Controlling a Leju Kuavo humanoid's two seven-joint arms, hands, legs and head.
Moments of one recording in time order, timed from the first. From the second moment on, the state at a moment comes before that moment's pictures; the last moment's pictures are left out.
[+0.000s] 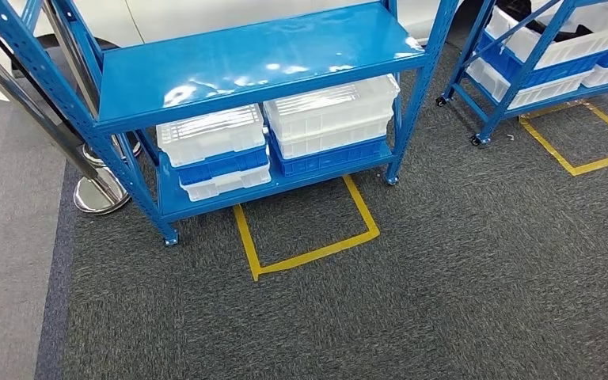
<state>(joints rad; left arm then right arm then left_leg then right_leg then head) -0.04 -0.13 0.02 -0.18 -0.35 0.46 0.21 -0.05 0.17 -0.22 -0.19 0.86 -0.04 0.42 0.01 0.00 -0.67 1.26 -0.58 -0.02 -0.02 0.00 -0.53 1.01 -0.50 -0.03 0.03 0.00</state>
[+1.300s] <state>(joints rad) -0.04 -0.13 0.02 -0.18 -0.36 0.46 0.21 -0.05 0.18 -0.22 -0.19 0.86 -0.04 0.42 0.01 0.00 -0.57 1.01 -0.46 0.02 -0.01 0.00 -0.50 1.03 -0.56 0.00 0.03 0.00</state>
